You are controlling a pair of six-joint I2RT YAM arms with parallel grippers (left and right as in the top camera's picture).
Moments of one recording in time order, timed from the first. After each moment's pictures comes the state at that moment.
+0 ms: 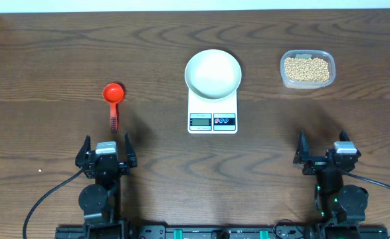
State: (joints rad) left arm 0.12 0.01 0.02 -0.11 0.00 0.14; right arm 0.02 0.01 0.01 -0.07 0.02 0.03
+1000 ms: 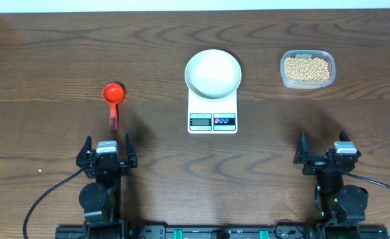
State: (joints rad) left arm 0.12 0.04 0.02 -0.11 0.00 0.14; right arm 0.02 0.01 0.01 -0.07 0.02 0.03
